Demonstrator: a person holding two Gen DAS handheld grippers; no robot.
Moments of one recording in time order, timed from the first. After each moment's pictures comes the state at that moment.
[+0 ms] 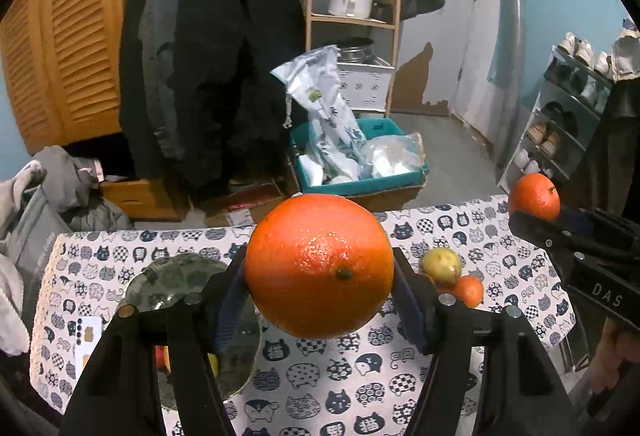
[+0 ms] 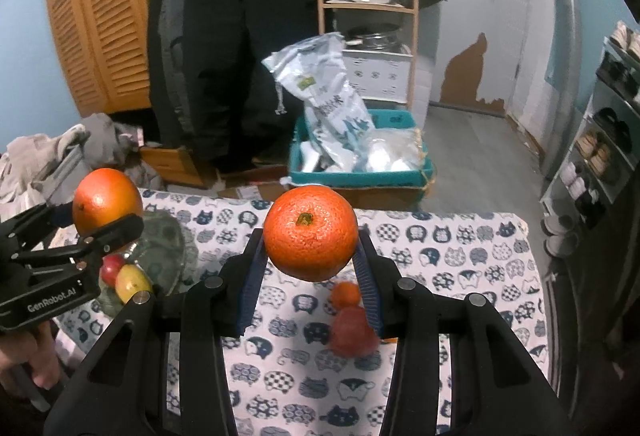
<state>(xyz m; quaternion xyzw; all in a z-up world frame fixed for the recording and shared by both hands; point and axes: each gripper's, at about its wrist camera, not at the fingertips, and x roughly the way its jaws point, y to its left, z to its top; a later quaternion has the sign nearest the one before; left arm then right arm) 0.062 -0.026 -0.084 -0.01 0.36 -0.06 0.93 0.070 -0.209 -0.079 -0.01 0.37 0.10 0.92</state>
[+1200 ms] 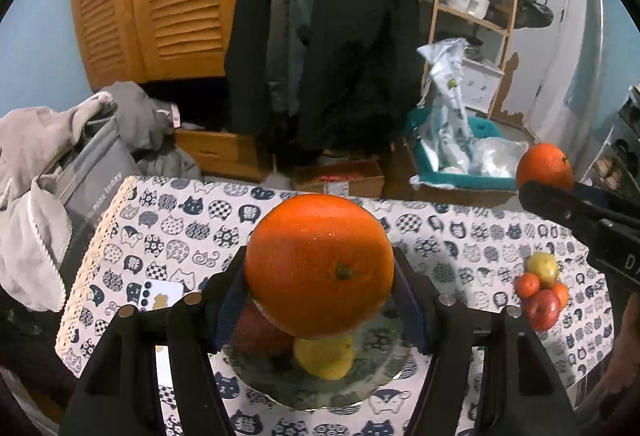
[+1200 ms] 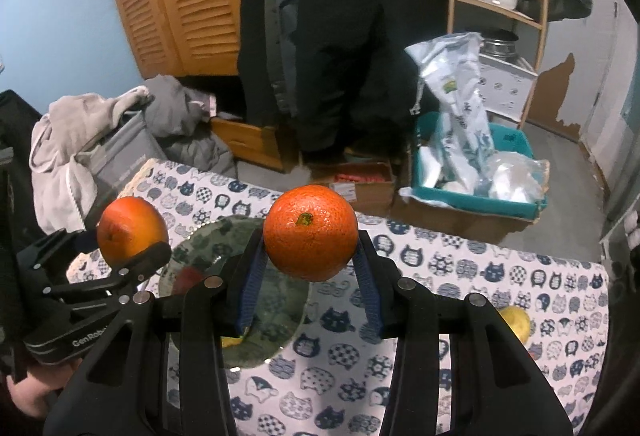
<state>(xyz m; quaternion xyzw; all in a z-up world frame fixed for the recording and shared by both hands) 0.072 0.138 -0.130 -0.05 0.40 0.05 0.91 0.128 -0.027 -0.100 -0.04 0.40 0.22 0.89</state>
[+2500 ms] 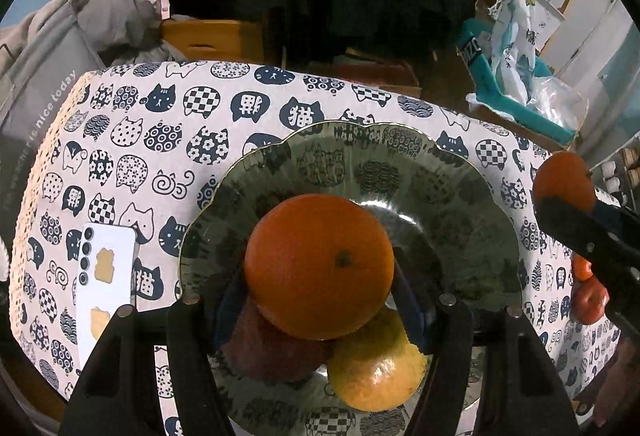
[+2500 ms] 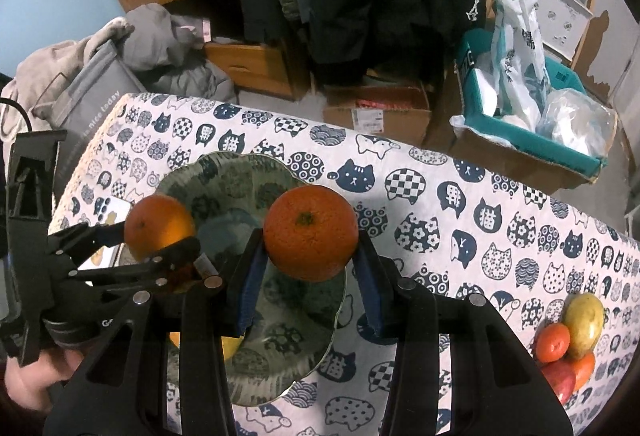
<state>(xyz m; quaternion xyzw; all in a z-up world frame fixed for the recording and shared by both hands) 0.143 0.182 -0.264 -0.11 0.55 0.06 0.83 0.186 0.023 -0.222 -0.05 0.52 0.23 0.82</state>
